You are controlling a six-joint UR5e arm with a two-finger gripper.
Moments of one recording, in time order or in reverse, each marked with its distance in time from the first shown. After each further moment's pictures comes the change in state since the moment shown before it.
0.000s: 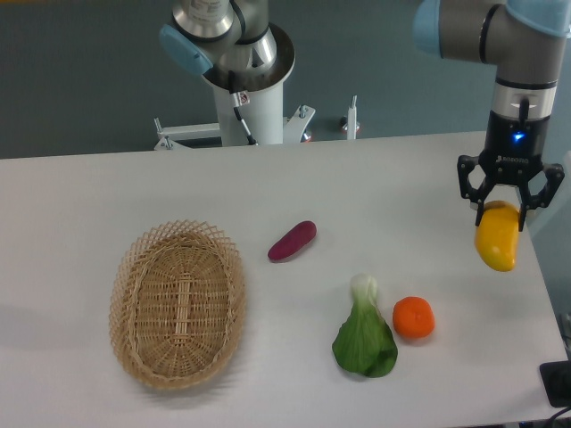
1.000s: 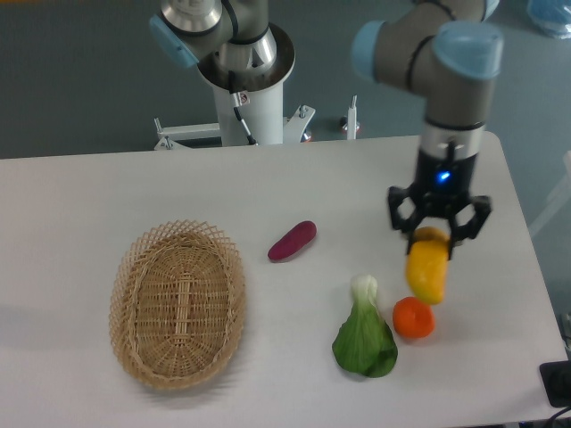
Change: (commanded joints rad) arm -0.333 0.029 -0.058 0.018 0.187 -0.494
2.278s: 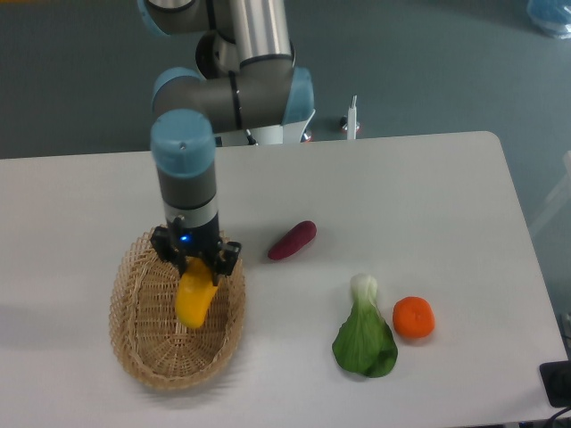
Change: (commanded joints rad) arm -0.505 -0.090 -0.143 0.006 0.184 -0.310
